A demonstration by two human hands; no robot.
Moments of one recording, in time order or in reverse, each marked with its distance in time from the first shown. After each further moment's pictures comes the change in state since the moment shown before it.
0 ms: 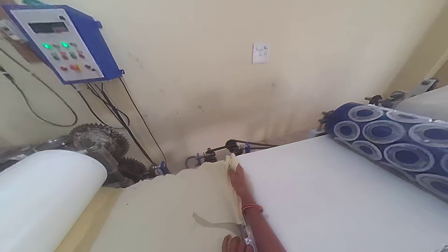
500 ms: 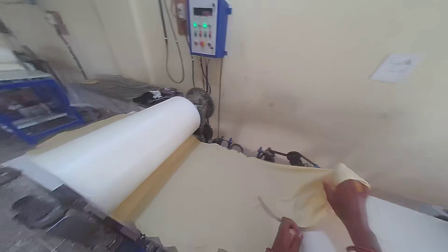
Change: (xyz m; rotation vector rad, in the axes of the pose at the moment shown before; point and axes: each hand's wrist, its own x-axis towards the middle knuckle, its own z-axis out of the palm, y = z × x) left_hand 0.036 0.022 -0.017 -1.103 0.493 -0.211; right_hand 0.009 -0.064 -0.112 -0.972 -0.093 -0.518
